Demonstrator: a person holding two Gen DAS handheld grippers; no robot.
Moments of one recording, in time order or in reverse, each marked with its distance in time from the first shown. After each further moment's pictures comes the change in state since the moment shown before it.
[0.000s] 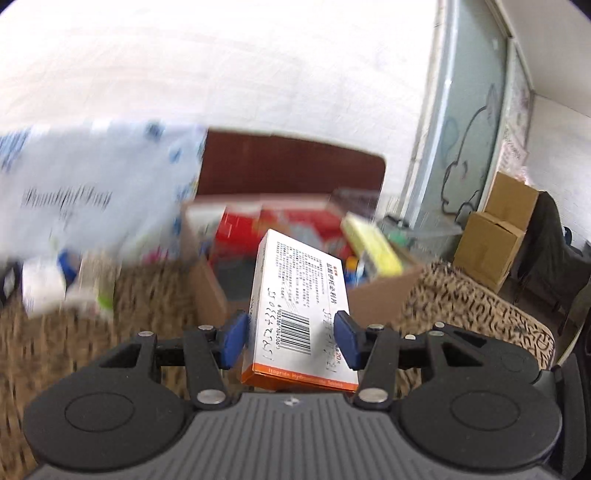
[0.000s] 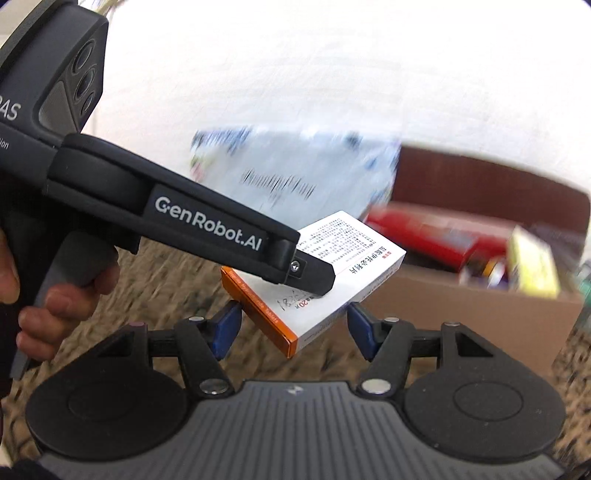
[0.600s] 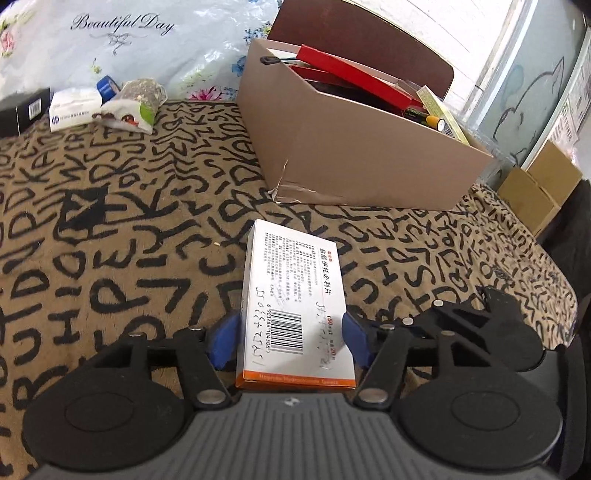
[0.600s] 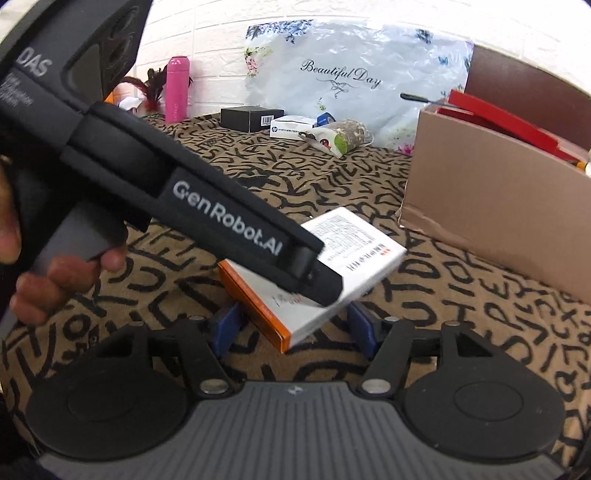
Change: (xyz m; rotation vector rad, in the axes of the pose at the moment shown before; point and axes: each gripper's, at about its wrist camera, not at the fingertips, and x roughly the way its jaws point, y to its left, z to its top) left arm 0.016 0.040 -0.114 -0.217 0.330 0.079; right arm 0.040 0.031 -0.080 -0.049 0.327 0.195
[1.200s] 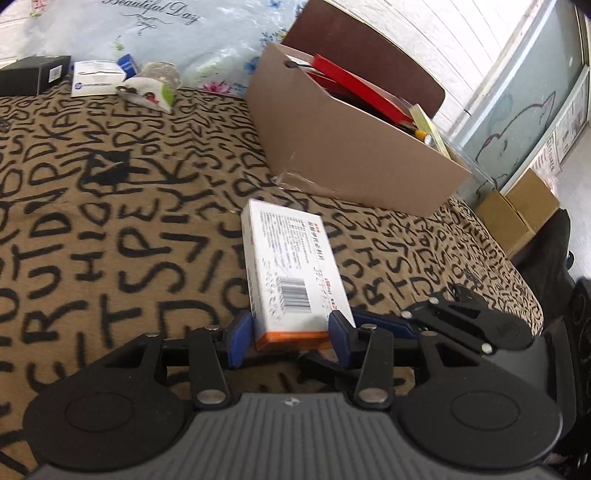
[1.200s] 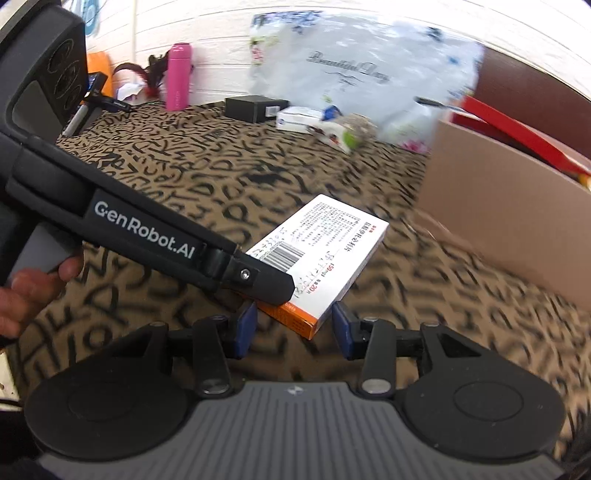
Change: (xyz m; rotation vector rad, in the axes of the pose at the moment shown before) left arm -0.027 0.024 -0.027 -0.093 -0.017 -0.105; right arm -0.015 0.016 0.004 -0.026 0.050 -0.034
